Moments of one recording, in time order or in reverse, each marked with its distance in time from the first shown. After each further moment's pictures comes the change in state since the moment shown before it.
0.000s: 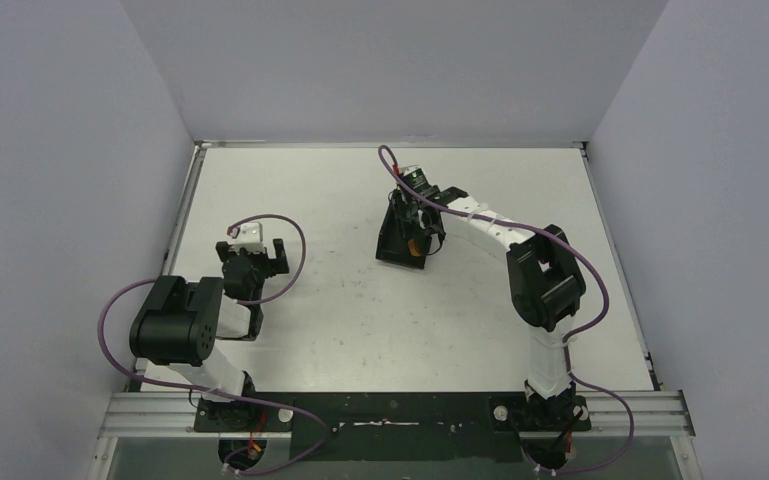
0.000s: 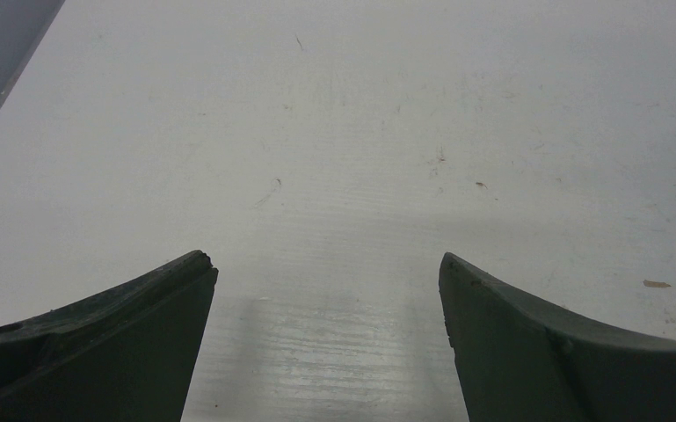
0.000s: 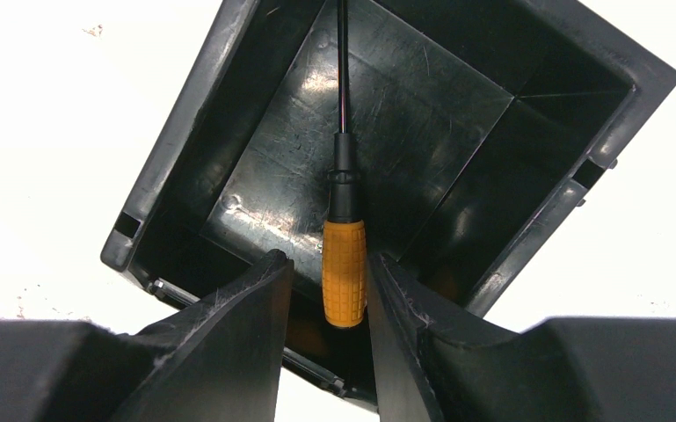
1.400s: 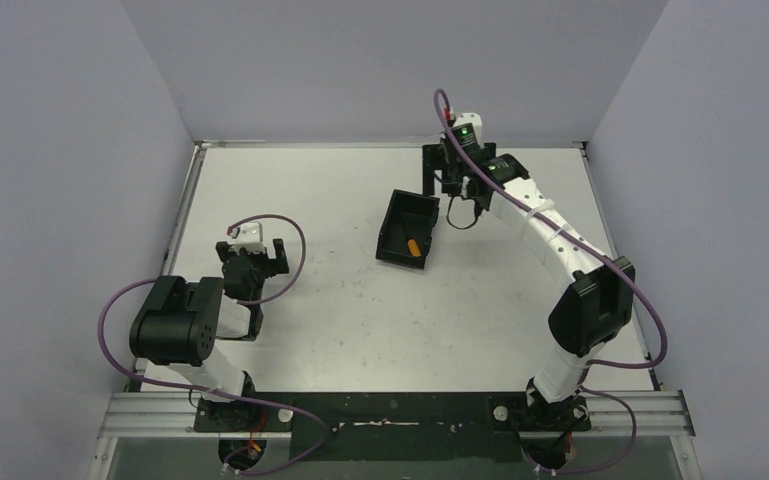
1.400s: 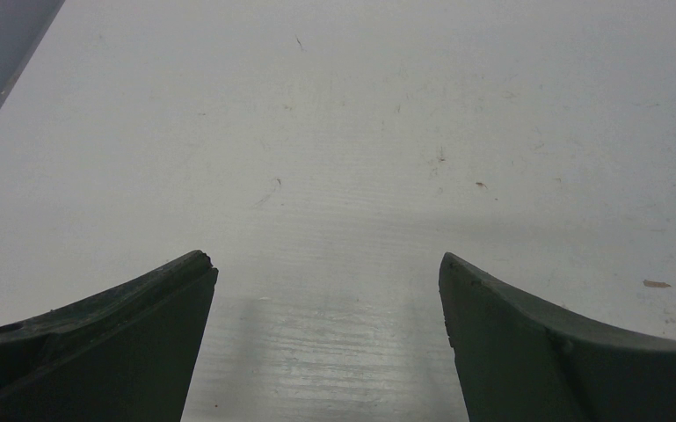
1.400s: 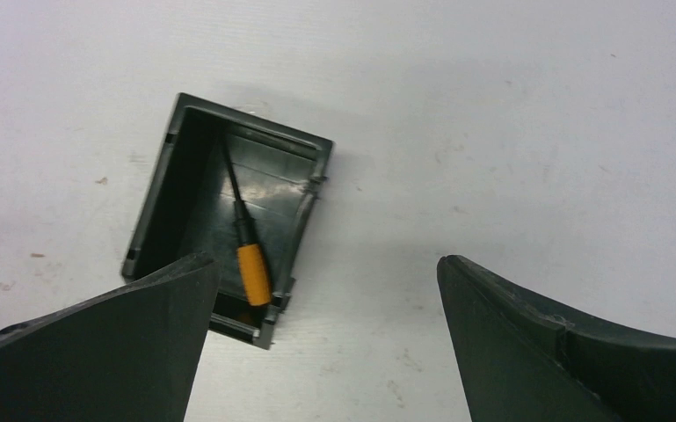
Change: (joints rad) left arm 0.000 0.000 0.000 0.000 0.000 0.000; right arm -0.087 -0.237 0.177 -0.211 0.207 0.024
